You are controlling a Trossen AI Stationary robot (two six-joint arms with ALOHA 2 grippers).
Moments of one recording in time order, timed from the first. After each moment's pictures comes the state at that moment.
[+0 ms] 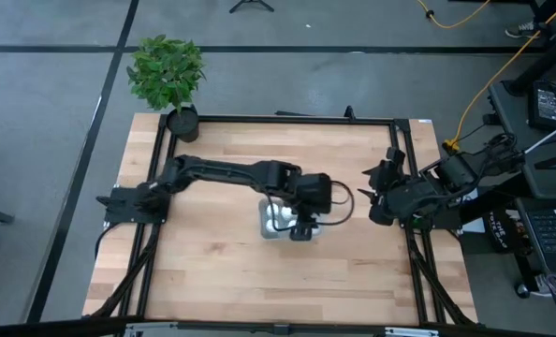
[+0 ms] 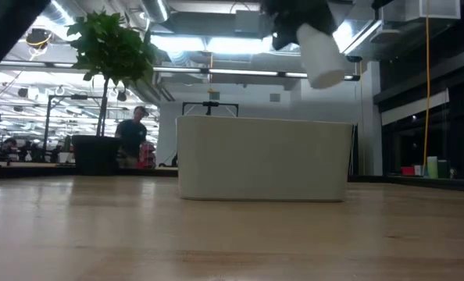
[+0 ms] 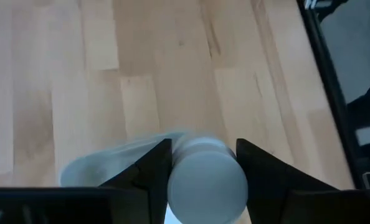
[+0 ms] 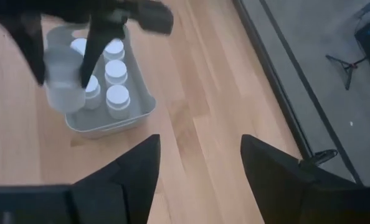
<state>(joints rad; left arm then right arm) -0.08 2.18 2.18 -0.96 0.15 -0.01 0.47 1.13 1.37 -1.31 0.64 0.49</state>
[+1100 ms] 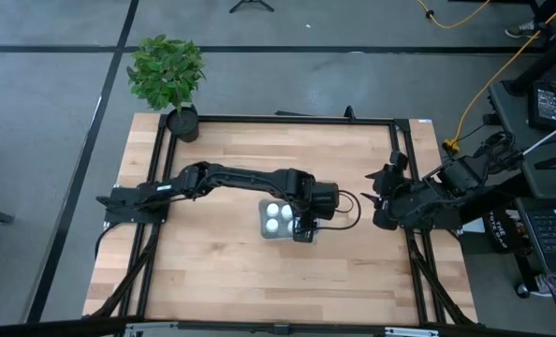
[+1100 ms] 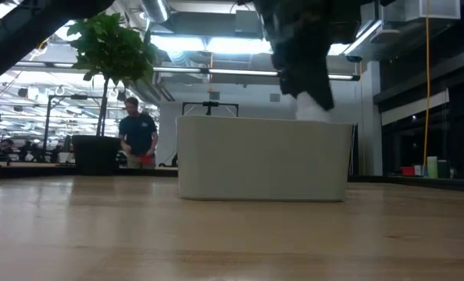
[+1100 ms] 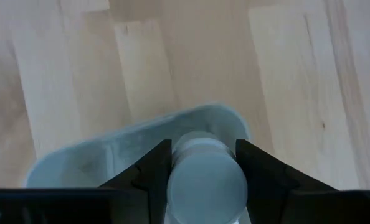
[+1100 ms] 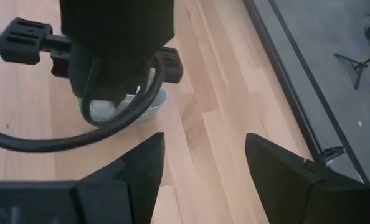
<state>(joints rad) -0.06 2.38 2.32 -1.09 0.14 0.07 0.55 1.13 1.37 -1.35 0.67 0.57</state>
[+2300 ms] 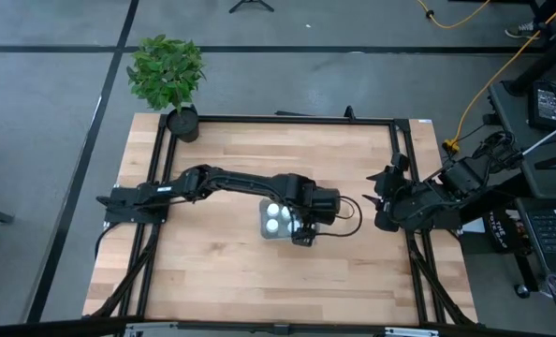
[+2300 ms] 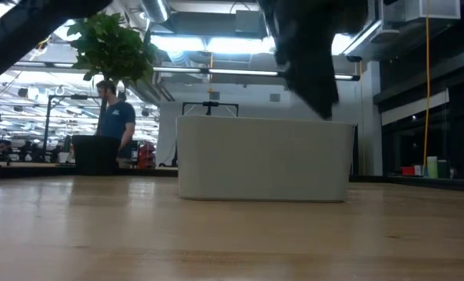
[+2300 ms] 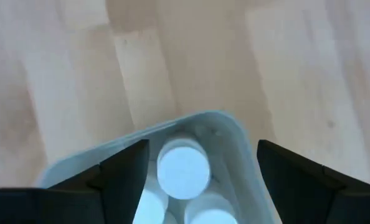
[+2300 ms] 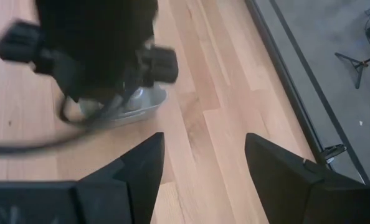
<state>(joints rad) -0.09 2.41 2.35 -1.10 0.09 0.11 0.57 1.13 1.37 -1.37 0.68 0.60</state>
